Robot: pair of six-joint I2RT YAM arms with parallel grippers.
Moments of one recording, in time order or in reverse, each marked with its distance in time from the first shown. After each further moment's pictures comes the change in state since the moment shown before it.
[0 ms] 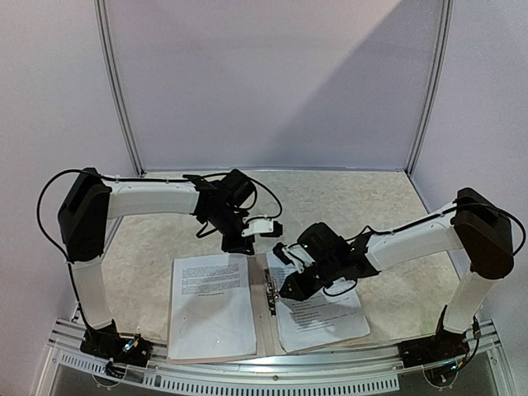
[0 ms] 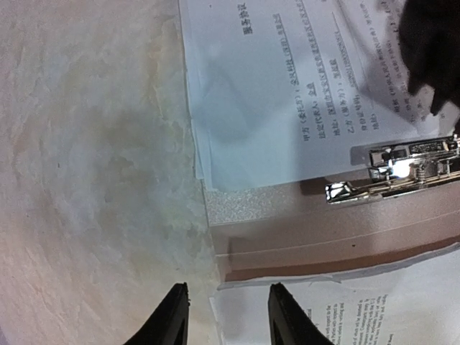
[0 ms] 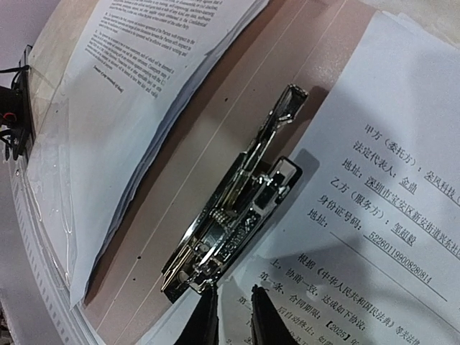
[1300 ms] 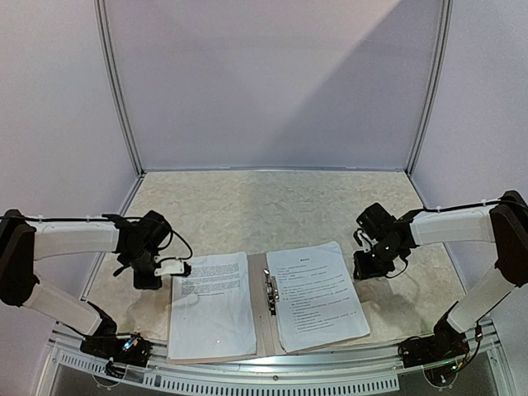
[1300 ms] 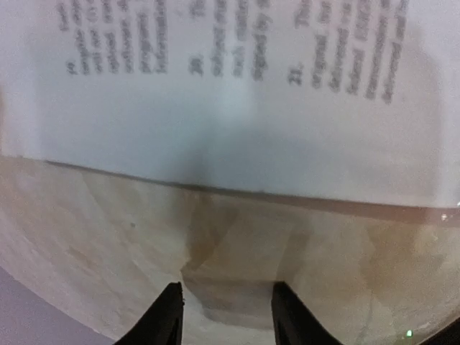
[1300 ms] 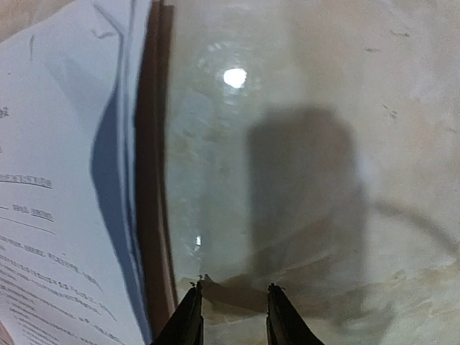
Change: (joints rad) left arm 0.299 -0.576 -0.744 -0.114 -0.348 0.069; right arm -0.416 -0.227 -0.137 -0.471 0.258 0.056
